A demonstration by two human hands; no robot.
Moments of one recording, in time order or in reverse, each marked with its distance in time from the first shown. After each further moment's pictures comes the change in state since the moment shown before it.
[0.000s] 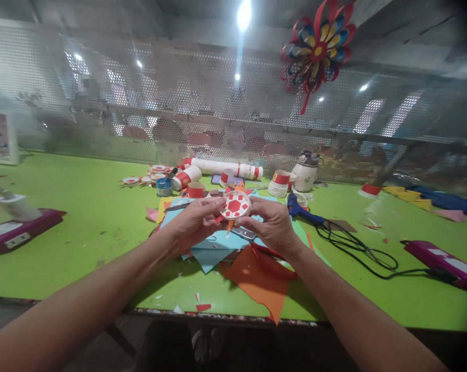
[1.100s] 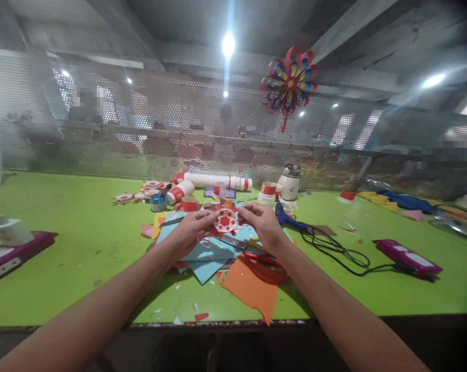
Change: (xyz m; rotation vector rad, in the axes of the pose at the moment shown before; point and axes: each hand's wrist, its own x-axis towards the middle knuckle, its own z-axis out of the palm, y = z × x) left_hand 0.009 -0.003 -0.014 0.209 0.065 -0.011; right_hand 0.008 0.033 -0.002 0.418 0.237 0.425
